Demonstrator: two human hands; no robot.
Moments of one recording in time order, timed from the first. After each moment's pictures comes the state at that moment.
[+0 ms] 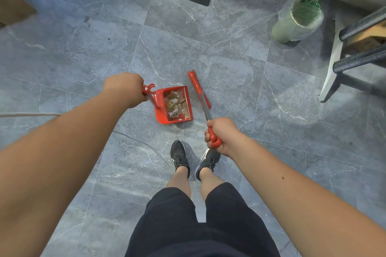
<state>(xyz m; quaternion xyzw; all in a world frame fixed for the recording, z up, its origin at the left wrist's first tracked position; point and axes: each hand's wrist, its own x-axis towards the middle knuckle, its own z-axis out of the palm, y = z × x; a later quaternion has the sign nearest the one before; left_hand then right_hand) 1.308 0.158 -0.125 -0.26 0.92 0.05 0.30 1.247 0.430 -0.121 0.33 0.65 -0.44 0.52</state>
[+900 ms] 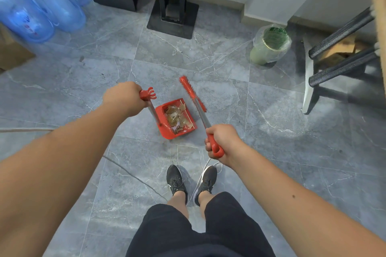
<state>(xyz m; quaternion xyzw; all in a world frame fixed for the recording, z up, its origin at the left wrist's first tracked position) 1.265 0.171 -0.061 -0.31 0.91 0.15 0.22 1.224 0.445 -0.041 0.29 0.66 -0.51 0.47</state>
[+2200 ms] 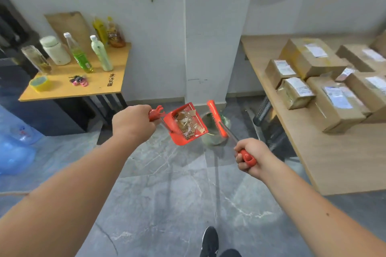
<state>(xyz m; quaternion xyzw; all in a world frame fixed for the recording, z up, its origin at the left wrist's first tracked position) 0.769 0.409 0.114 -0.18 0.98 0.04 -0.04 0.739 0.727 0.063 0.27 0.61 -0.68 0.30</state>
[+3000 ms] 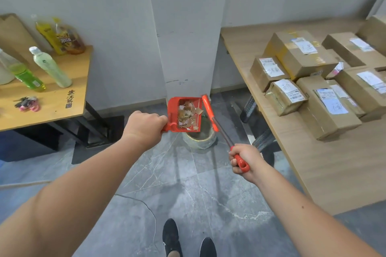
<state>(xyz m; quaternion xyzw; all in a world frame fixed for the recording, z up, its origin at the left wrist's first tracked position) 0.578 0.443 0.066 0.10 0.99 -0.11 0.01 0.598 0.749 0.003 0.31 0.59 -0.70 0.27</state>
